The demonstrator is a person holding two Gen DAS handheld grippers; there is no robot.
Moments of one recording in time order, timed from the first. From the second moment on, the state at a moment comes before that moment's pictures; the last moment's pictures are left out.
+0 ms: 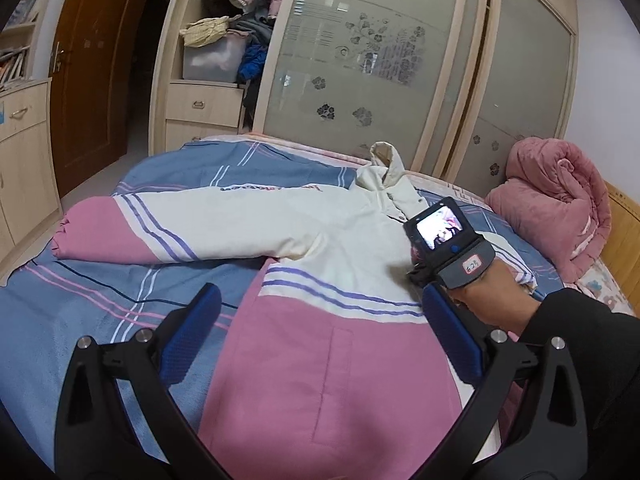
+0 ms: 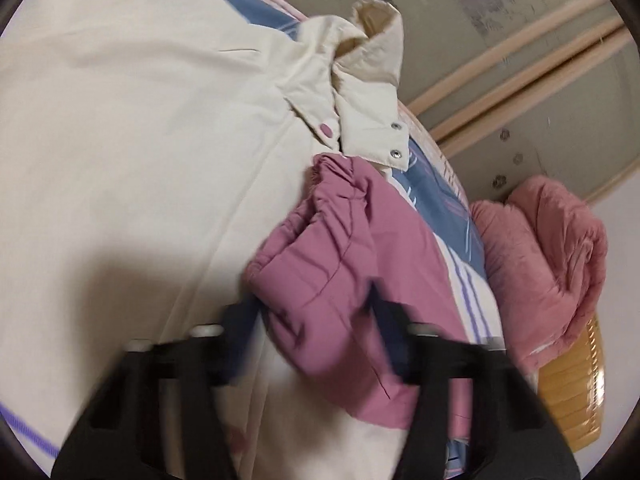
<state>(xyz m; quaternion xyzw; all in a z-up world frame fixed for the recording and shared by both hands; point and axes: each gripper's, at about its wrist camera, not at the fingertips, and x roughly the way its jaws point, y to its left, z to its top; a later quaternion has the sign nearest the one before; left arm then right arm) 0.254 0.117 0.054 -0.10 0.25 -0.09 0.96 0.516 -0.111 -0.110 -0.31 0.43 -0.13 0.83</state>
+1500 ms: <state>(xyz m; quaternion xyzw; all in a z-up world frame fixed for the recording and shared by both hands) 0.226 0.085 0.042 -0.06 0.28 -0.12 0.95 0.227 -0.145 0.026 -0.09 0.22 0.01 0.97</state>
